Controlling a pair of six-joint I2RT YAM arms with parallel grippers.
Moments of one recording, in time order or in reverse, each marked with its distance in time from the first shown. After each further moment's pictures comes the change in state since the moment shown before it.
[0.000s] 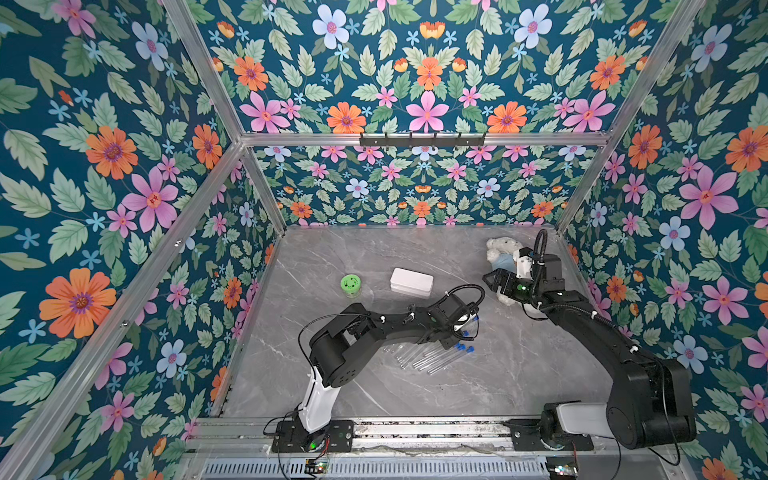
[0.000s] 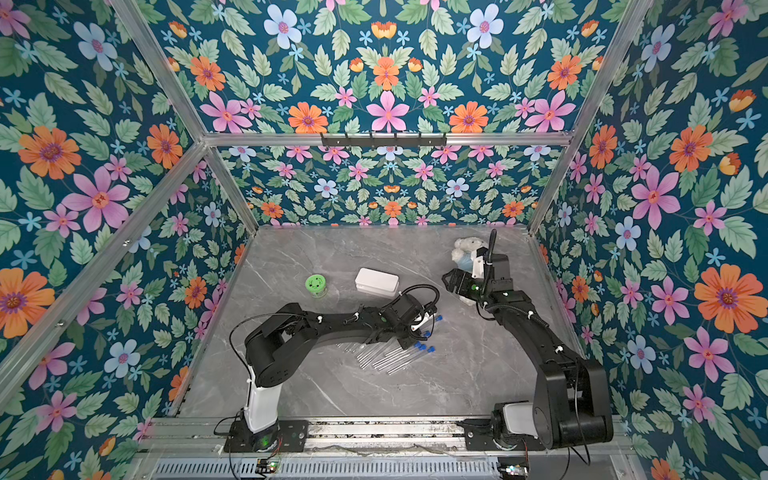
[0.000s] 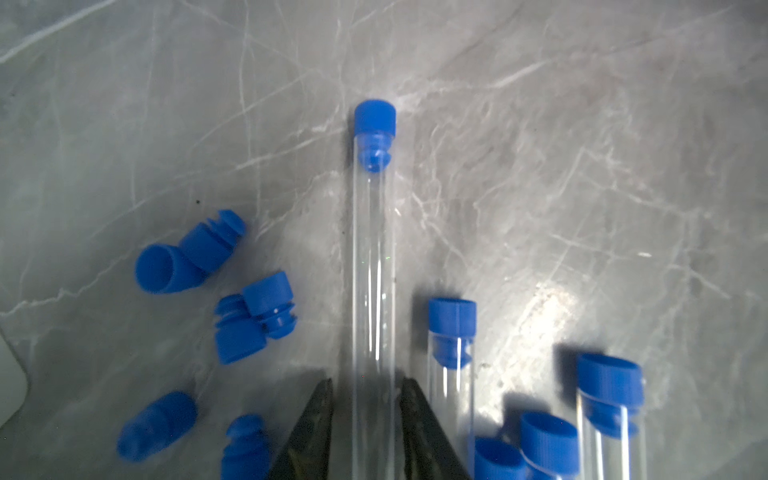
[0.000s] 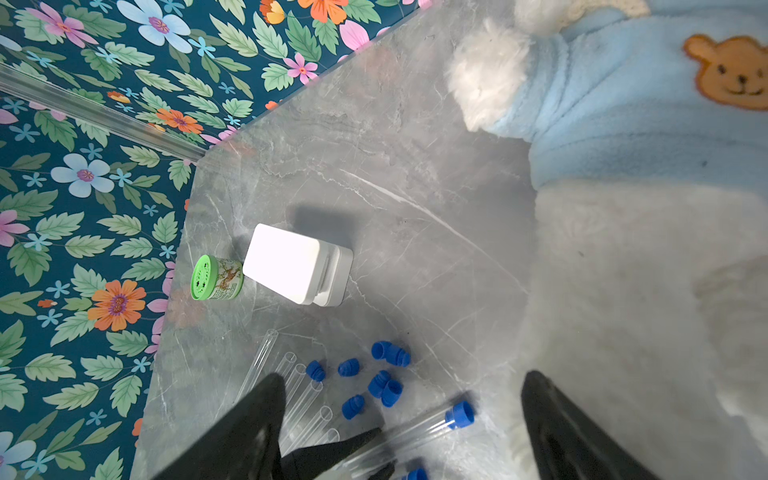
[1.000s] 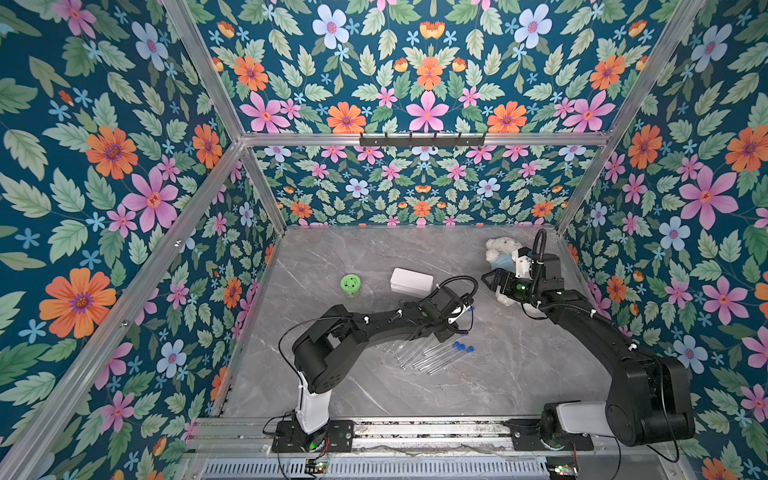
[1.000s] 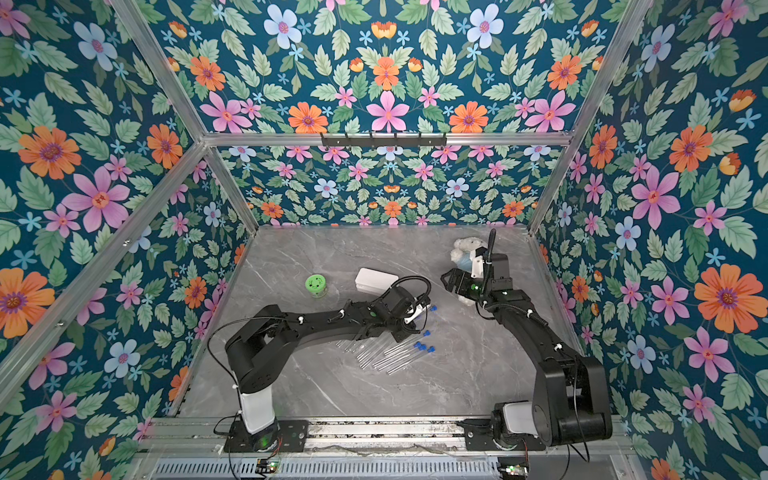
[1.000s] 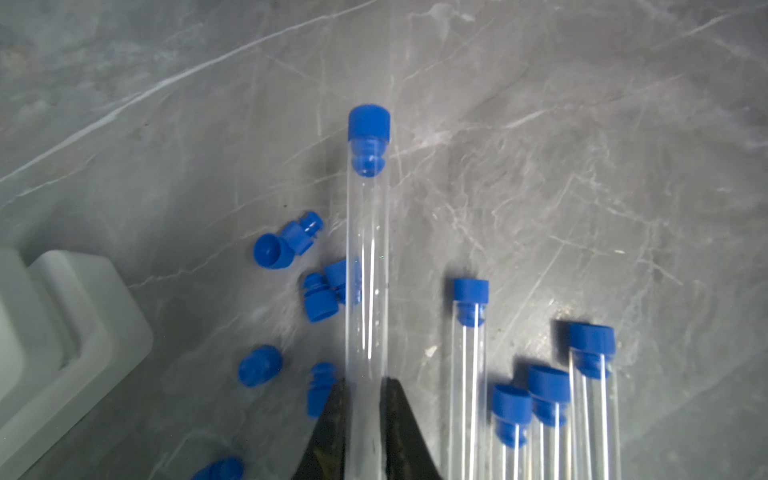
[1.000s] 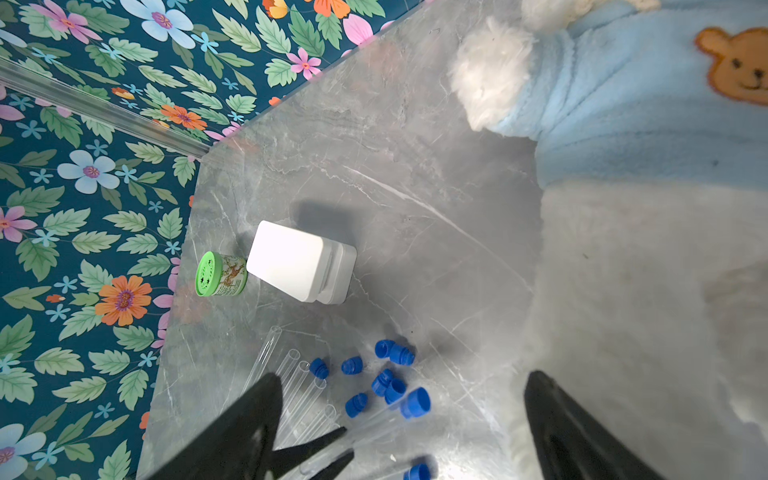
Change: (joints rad) left arm 0.046 -0.140 -0.055 -0.022 -0.017 0.018; right arm 0.000 0.021 0.011 0.003 -0.023 0.000
